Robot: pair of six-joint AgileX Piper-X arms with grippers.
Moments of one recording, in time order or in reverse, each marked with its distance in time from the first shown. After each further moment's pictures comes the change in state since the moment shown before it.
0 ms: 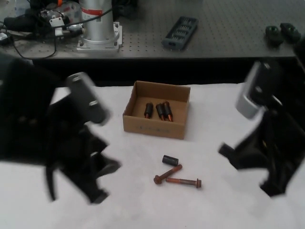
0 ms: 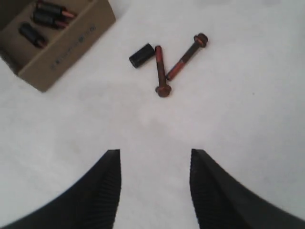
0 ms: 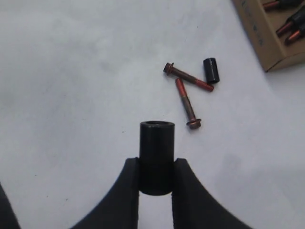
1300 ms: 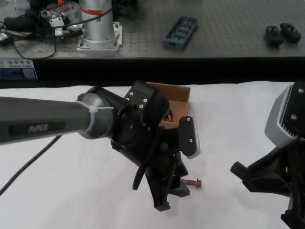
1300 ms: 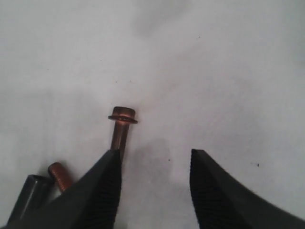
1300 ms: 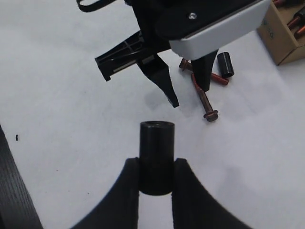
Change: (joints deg) left arm -6.8 37.6 -21.5 -0.3 9.7 20.1; right arm 0.0 -8.1 6.4 -2.9 -2.2 1.9
